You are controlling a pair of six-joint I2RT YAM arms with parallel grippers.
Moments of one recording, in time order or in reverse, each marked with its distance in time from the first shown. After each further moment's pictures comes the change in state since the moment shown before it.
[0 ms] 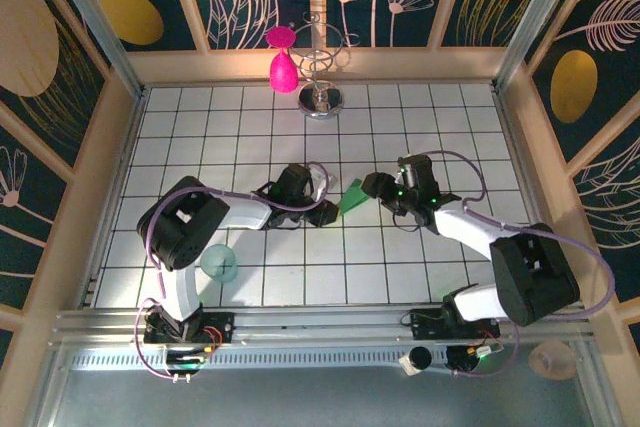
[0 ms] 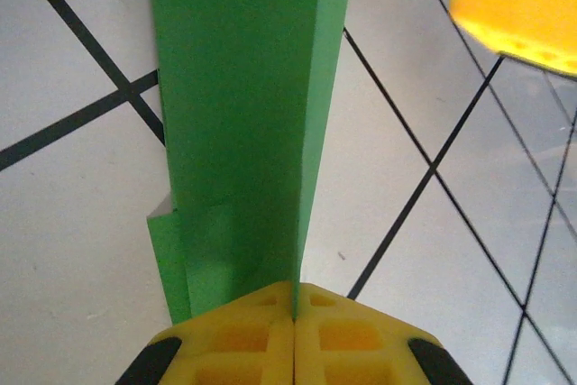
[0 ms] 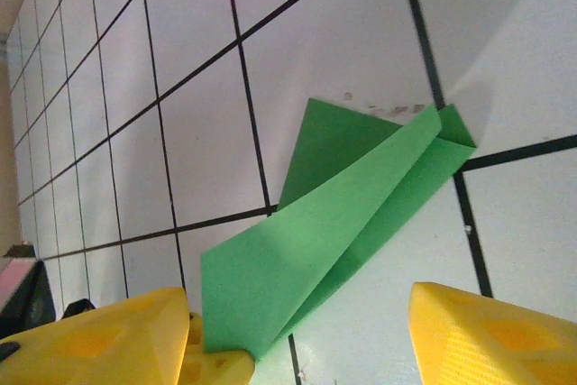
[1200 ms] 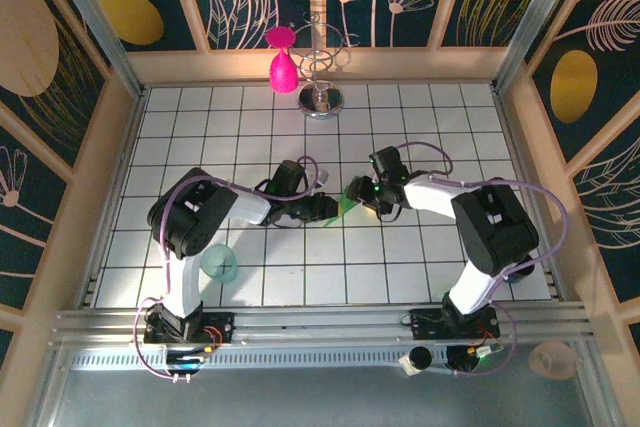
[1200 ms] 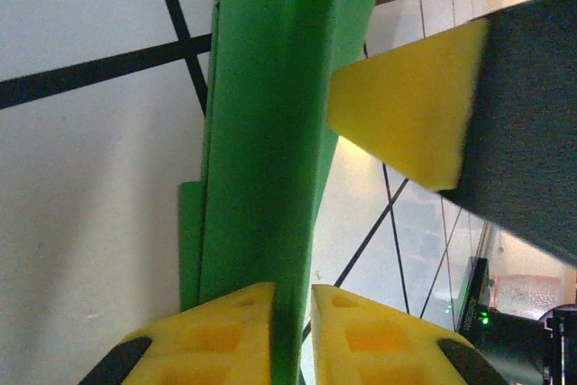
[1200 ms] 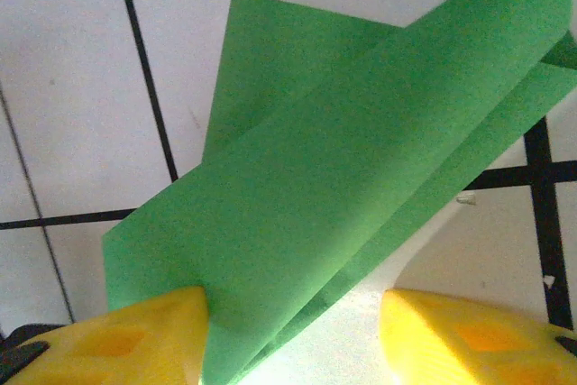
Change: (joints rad) left arm 0.061 0.090 0.010 0.105 0.175 -0.350; right arm 0.093 0.332 0.273 -0.252 0.064 -0.064
